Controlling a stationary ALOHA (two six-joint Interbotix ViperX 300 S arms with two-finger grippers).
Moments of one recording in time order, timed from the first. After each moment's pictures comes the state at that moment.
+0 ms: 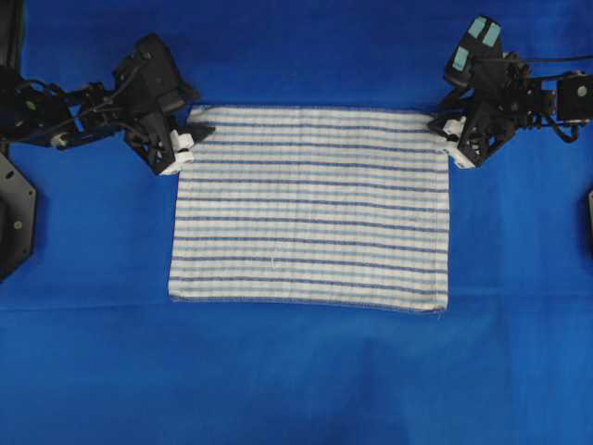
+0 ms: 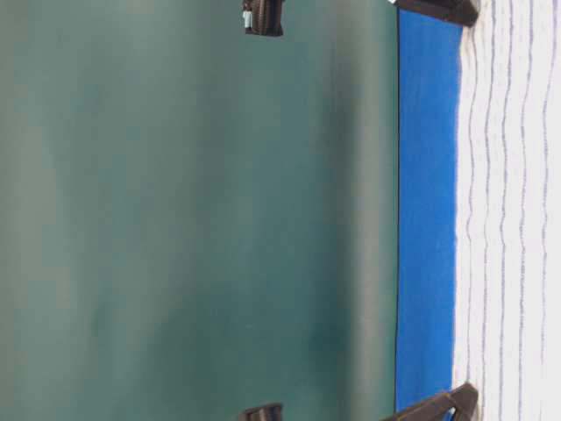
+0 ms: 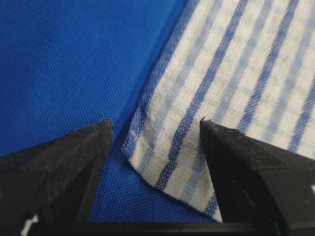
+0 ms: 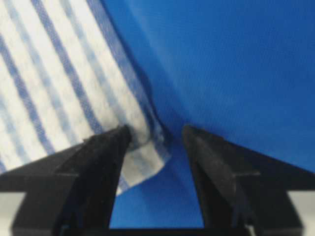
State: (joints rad) left arm 0.46 0.08 1.07 -0.02 -0.55 0.12; right arm -0.53 -0.02 1.00 -0.63 -0.07 0.67
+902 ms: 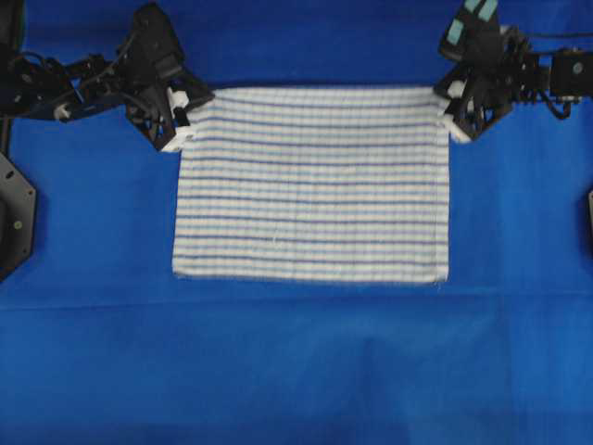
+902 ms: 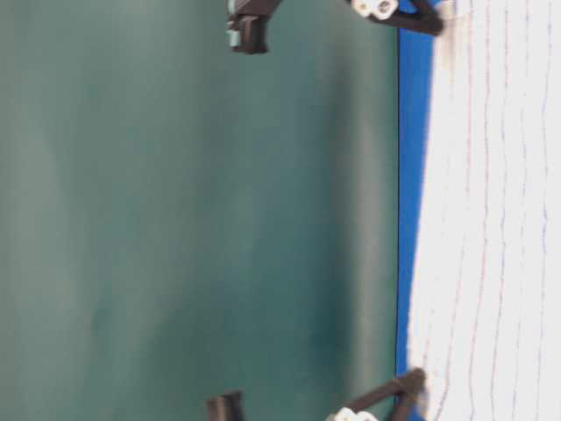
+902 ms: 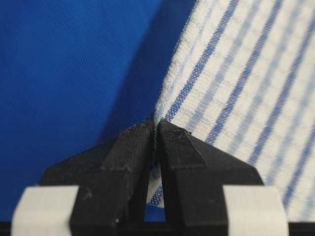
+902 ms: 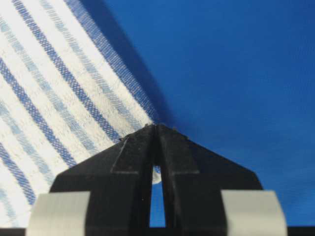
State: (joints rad) left arm 0.54 -0.02 0.99 -0.02 -0.33 0.12; right arm -0.60 -0.06 0.92 -0.68 0.08 0.66
